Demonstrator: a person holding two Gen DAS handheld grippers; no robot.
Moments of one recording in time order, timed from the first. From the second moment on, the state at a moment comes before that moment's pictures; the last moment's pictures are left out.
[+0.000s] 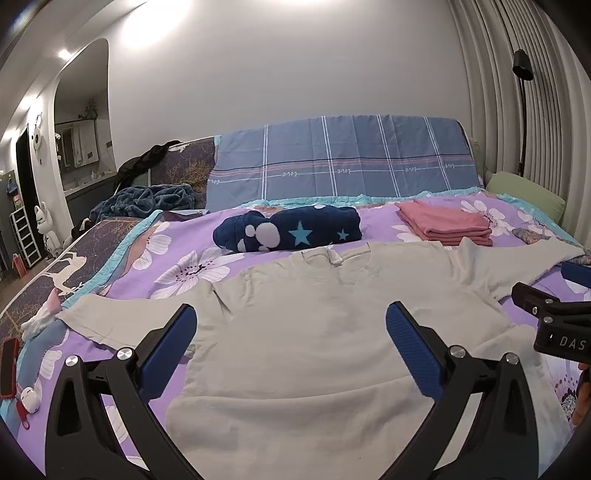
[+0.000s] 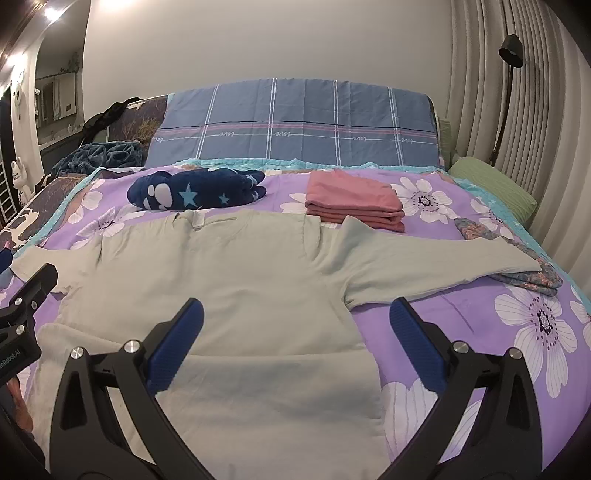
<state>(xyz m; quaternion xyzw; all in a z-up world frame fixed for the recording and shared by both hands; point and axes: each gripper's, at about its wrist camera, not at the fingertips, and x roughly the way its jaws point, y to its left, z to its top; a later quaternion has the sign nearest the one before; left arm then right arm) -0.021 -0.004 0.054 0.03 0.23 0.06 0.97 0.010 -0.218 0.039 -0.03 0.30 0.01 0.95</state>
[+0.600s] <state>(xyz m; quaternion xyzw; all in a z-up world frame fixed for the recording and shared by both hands) -0.016 -0.007 0.041 0.04 0.26 0.05 0.96 0.010 -0.215 0.038 -0.03 0.29 0.00 0.96</state>
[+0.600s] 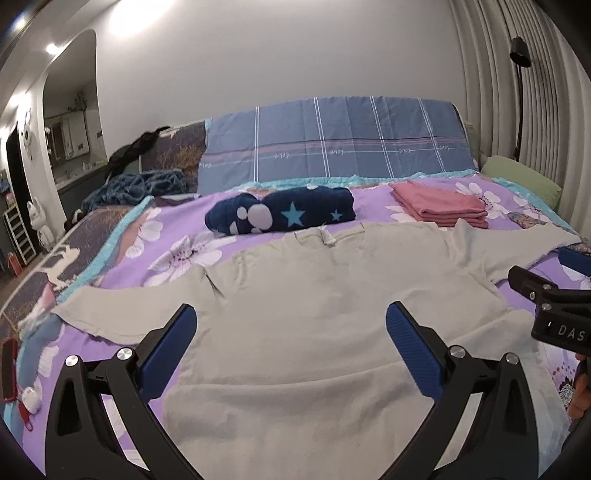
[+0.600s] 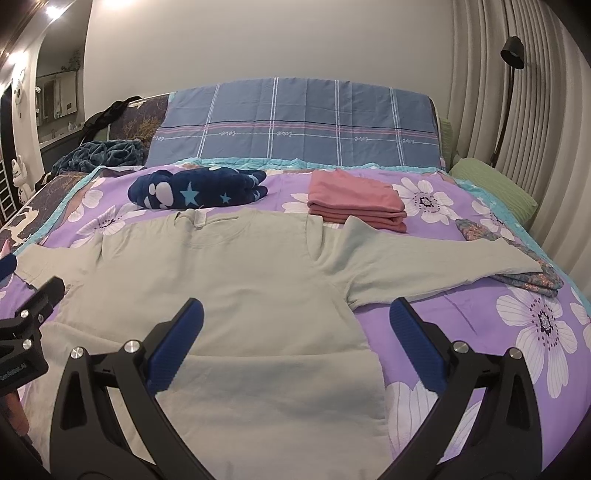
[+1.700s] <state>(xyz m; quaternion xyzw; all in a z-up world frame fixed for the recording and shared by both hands) -0.020 0.006 0.027 -0.01 0.27 0.02 0.96 0.008 -0.216 0.041 -0.02 0.29 0.00 0.96</state>
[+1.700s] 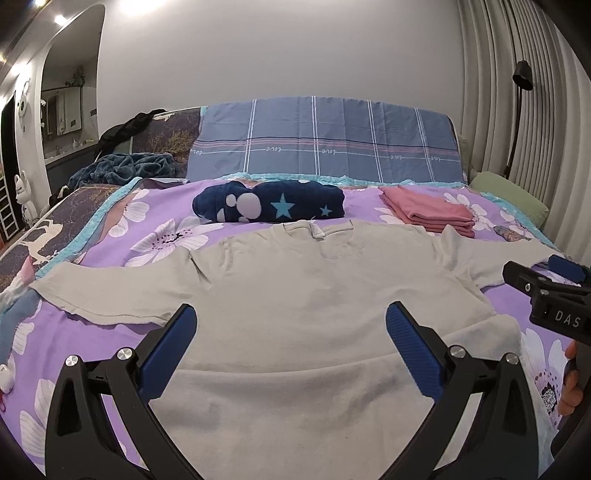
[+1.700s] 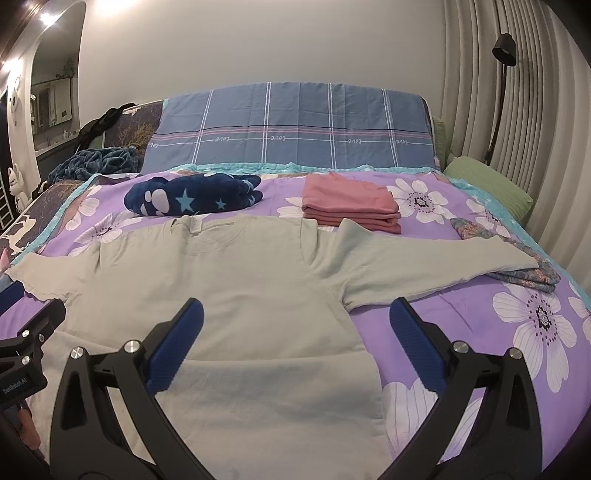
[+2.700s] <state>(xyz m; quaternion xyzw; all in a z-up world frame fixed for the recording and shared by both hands) -0.002 0.280 -0.053 -0.31 0.32 0.13 0.89 0.033 -0.203 0.004 -0.06 0.35 -0.01 0.94</state>
